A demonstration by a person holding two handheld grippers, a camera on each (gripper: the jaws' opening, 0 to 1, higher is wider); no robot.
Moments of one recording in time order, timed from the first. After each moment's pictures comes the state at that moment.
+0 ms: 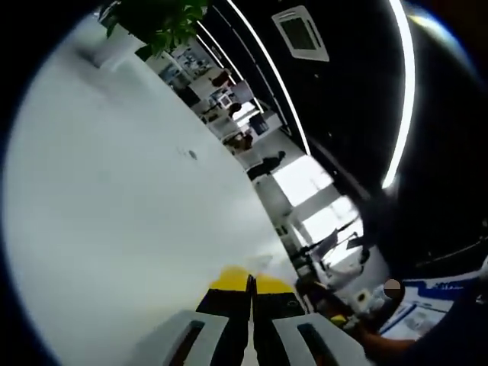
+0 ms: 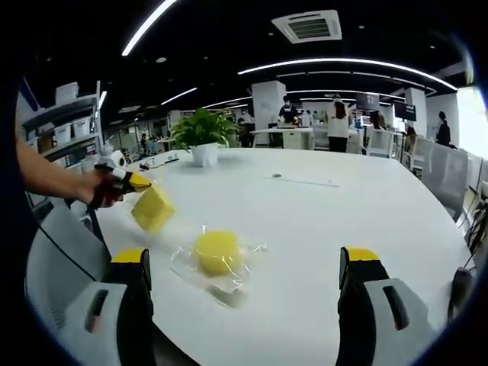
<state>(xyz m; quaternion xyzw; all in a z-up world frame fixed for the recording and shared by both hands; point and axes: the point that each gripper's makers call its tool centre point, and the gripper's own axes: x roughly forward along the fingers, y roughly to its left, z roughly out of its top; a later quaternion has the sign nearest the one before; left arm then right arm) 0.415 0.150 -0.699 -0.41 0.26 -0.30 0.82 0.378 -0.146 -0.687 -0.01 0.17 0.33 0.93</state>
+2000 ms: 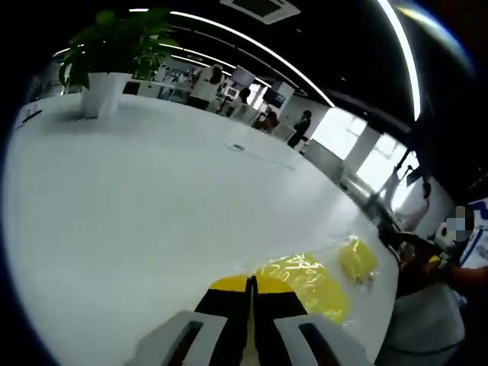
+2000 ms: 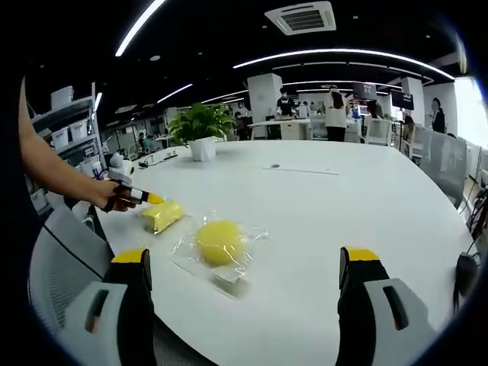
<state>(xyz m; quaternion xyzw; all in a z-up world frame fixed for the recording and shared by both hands) 0.428 0.190 -0.773 -0.17 0.30 -0.24 0.91 0.369 -0.150 -0.699 0.00 0.19 0.33 0.93</state>
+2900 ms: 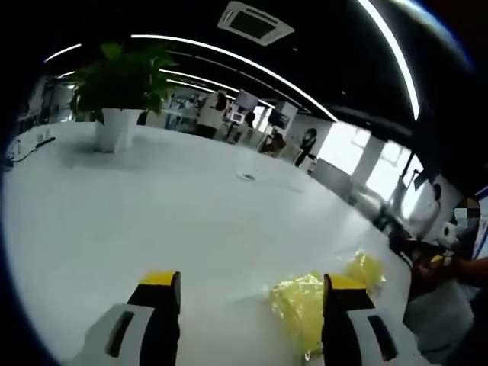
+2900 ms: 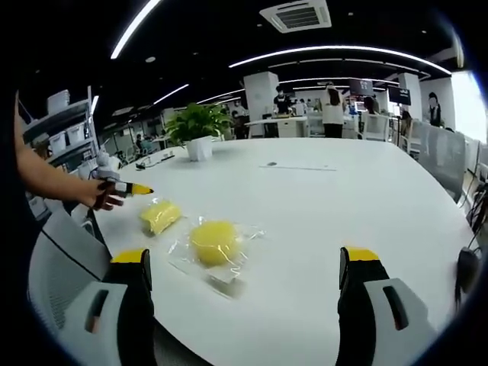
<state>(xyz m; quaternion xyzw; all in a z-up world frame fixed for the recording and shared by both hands) 0.428 0.225 -0.738 -0.10 0.24 -0.23 0.94 0.380 -0.161 -0.705 0.01 0.20 0.32 0.93</state>
